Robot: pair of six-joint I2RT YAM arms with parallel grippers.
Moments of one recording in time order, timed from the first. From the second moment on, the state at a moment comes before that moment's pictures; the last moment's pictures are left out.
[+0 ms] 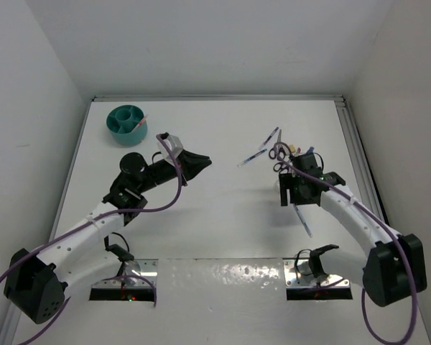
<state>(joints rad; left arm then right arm) -0.54 0.97 0.63 0.43 0.54 -0.12 0.34 1.12 0.69 -0.68 0.14 0.20</state>
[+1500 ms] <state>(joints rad) -0.54 0.91 0.59 0.48 0.48 -0.12 0.19 1.39 0.55 -0.38 -0.09 0.35</state>
